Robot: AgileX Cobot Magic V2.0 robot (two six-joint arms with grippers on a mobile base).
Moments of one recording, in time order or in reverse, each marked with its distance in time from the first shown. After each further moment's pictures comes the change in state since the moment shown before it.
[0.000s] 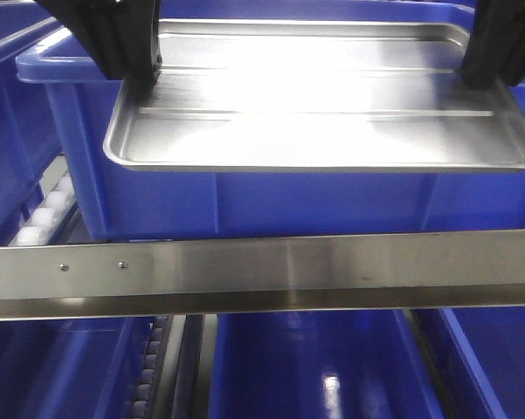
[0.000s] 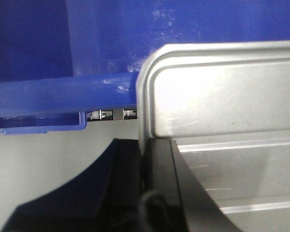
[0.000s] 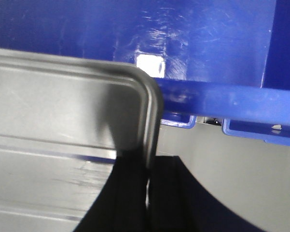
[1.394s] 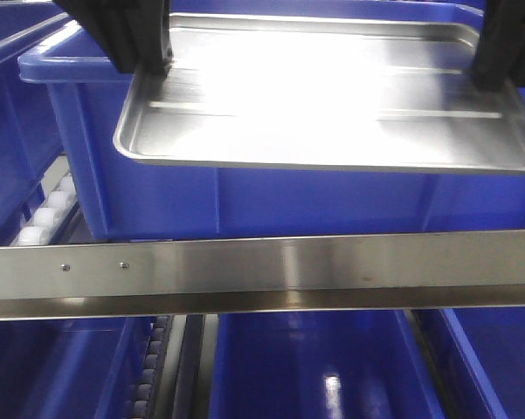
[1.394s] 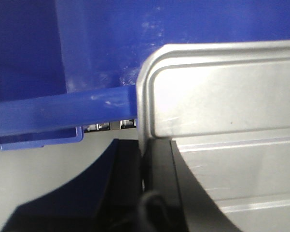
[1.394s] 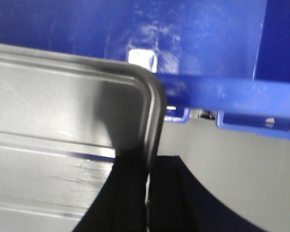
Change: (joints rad) left arm 0.000 0.000 -0.004 0.008 -0.053 0.047; right arm 0.000 0.000 -0.009 -0.013 0.046 0.006
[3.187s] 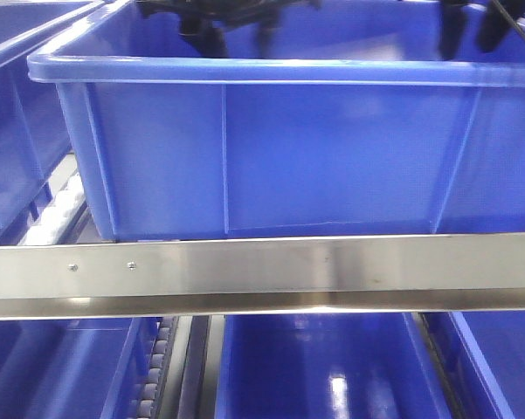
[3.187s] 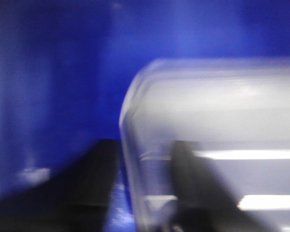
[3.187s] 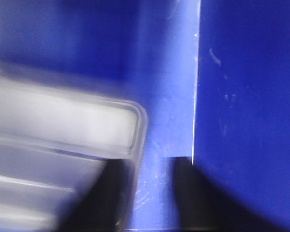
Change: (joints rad) left arm 0.222 0.561 -0.663 -0.107 -0.118 0.254; right arm -0.191 0.411 -0.436 -0.133 -0.083 -0.100
